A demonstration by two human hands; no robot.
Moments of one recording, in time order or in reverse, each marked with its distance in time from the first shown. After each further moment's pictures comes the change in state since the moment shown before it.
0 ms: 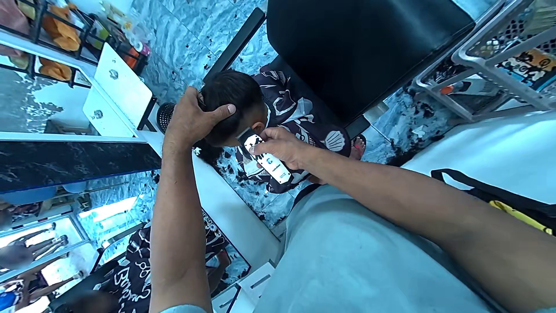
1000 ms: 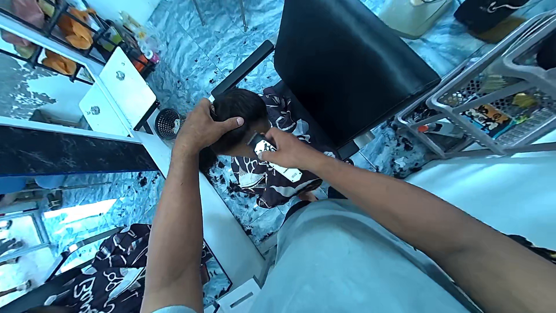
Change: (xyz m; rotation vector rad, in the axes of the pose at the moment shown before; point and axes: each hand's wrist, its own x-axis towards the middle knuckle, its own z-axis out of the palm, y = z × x) left_hand -0.011 0.012 -0.004 0.009 -0.020 -0.052; right_hand -0.008 -0.039 -0.015 -0.928 0.059 -0.194
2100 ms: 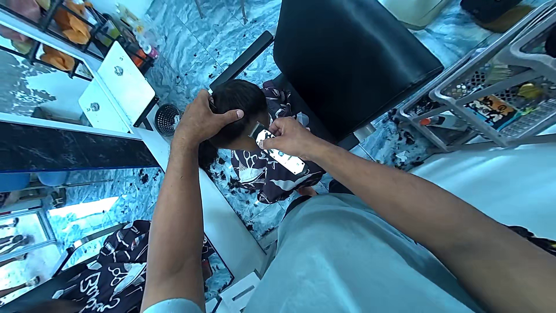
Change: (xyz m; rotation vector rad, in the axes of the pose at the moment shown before) left_hand -0.001 0.000 0.004 0.012 0.019 0.039; right_hand -0.003 0.004 -0.006 0.202 0.084 0.069
